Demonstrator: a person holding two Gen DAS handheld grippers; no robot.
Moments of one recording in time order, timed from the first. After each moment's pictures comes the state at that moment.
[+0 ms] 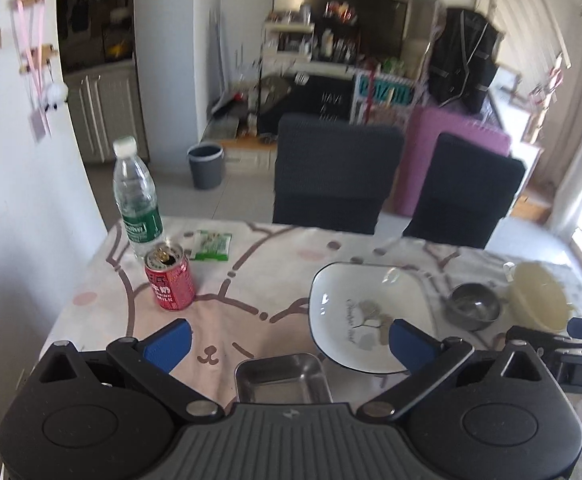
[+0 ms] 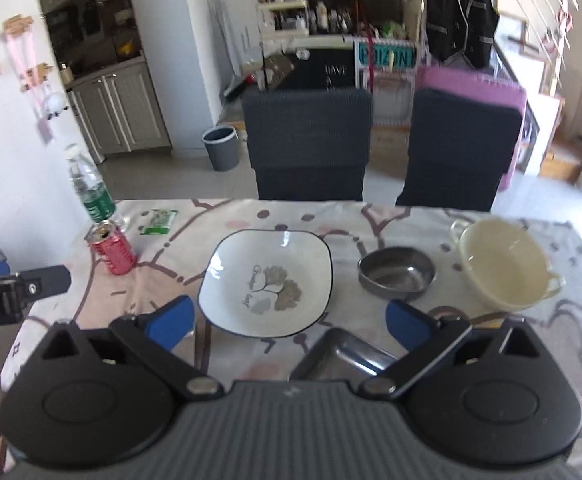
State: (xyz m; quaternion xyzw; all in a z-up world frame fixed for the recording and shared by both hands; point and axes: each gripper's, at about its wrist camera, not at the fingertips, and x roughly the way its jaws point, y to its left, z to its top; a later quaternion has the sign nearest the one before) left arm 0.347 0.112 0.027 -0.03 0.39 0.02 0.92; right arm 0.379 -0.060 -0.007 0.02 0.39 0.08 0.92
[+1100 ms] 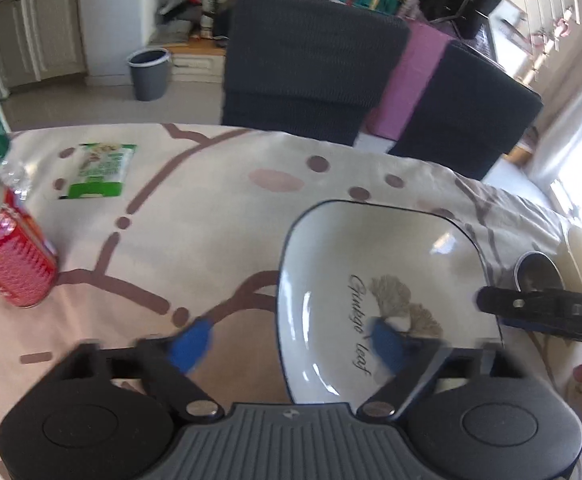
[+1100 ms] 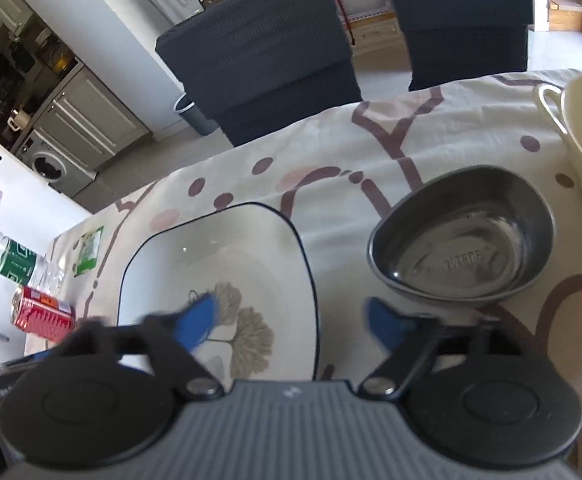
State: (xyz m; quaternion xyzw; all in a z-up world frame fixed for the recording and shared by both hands) left arm 0.519 0.110 -0.132 -0.08 0.50 -0.06 0.86; right arm 0.573 -0.105 -0.177 0.19 0.50 0.08 0.84
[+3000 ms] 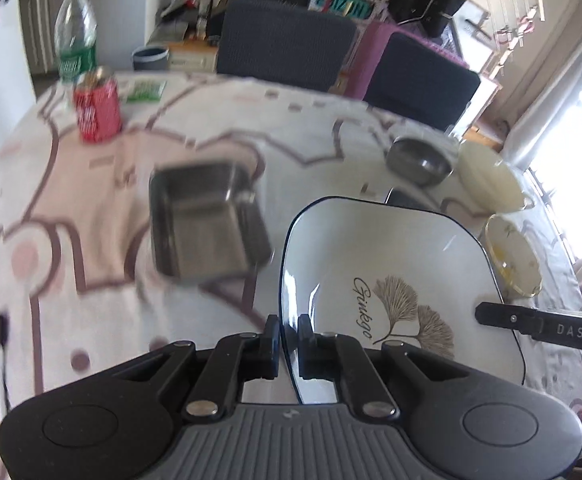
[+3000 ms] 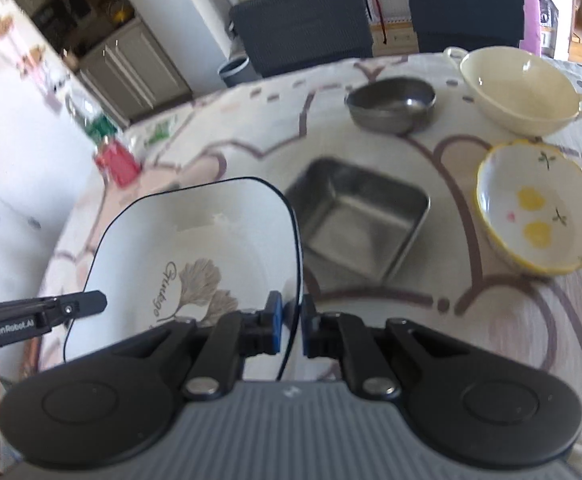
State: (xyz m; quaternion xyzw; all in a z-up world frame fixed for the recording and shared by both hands) left arm 0.261 0.089 -0.080 -0.09 0.49 -0.07 0.86; right arm 0.325 -0.135 -0.124 0.12 0.50 0.13 0.85
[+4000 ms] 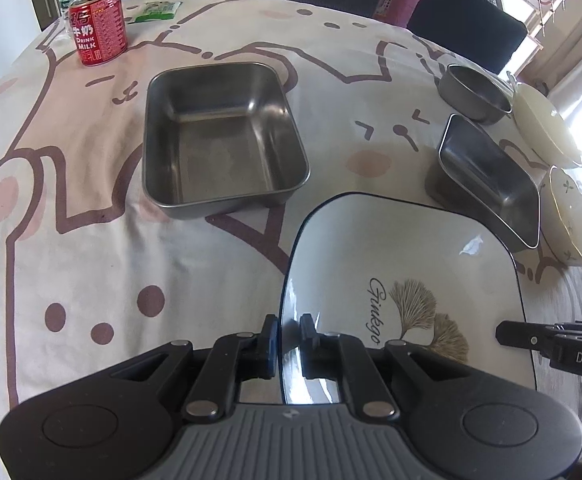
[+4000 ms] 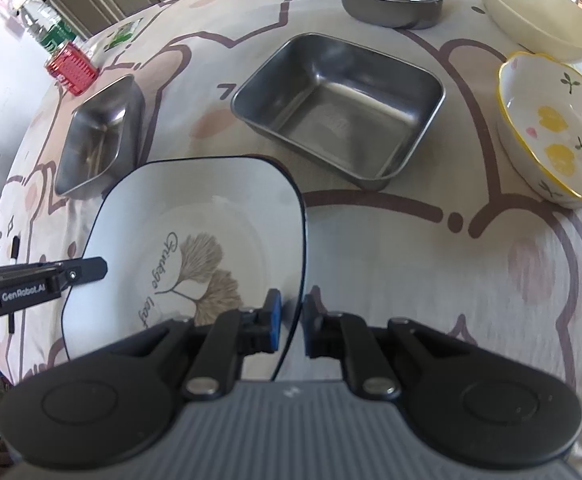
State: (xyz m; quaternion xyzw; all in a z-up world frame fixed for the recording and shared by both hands) left arm 0.283 0.079 -0.145 -0.07 0.57 -0.04 0.82; right arm 0.329 -0.110 -0.190 0.07 0.60 0.11 0.79
